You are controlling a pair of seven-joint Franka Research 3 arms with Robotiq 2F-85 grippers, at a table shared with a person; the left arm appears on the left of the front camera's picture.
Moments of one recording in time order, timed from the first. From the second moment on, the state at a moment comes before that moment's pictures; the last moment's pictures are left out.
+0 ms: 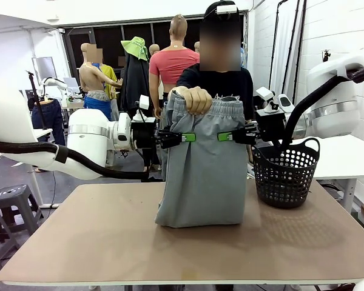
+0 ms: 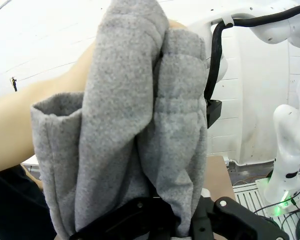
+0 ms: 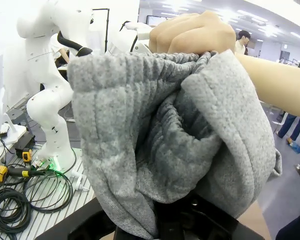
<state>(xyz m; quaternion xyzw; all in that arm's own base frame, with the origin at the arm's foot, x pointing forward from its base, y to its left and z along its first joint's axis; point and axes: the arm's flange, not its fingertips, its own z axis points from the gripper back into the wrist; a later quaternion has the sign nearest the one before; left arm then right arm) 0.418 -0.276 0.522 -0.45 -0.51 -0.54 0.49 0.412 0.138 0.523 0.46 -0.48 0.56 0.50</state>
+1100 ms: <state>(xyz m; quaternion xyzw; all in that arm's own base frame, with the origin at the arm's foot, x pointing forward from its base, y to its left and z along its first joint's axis) 0.418 -0.276 0.522 -0.45 -0.51 -0.54 0.49 0.412 0.138 0.523 0.46 -0.48 0.56 0.50</state>
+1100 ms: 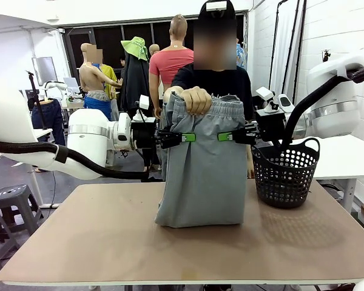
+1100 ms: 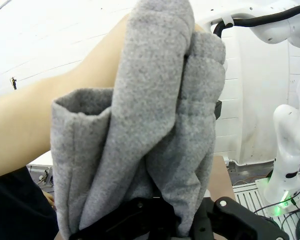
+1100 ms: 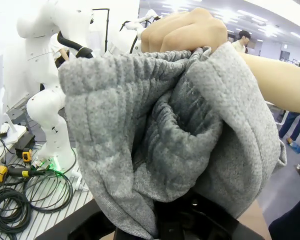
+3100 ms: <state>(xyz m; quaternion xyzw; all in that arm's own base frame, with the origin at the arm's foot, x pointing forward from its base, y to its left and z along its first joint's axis) 0.415 -0.246 0.538 -0.41 -0.54 -0.53 0.51 0.419 0.113 0.532 0.42 -0.50 0.53 0.54</state>
